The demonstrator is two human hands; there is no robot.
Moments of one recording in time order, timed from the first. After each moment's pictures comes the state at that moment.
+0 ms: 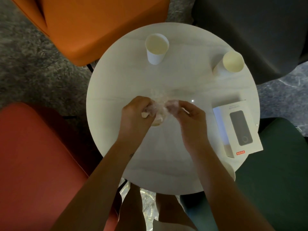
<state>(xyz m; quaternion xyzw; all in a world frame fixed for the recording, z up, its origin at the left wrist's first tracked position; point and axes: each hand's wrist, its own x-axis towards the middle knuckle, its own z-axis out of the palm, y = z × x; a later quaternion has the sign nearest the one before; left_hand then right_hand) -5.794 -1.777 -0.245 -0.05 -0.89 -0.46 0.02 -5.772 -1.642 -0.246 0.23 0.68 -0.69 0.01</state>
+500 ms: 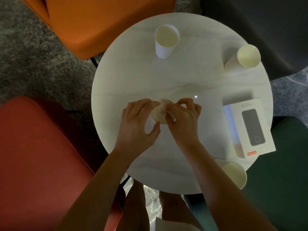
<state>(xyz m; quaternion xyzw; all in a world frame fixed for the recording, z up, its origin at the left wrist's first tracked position) -5.775 -1.805 -0.270 -0.14 -0.93 -0.34 0.00 -5.777 -1.667 -0.279 0.00 0.96 -0.25 -0.11</state>
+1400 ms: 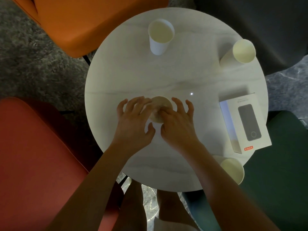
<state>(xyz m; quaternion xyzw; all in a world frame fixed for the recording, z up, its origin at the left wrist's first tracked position) -5.779 -1.808 -0.292 -0.20 -0.95 -0.25 -0.02 -5.766 -1.663 -0.280 -0.08 0.98 -0.10 0.15</state>
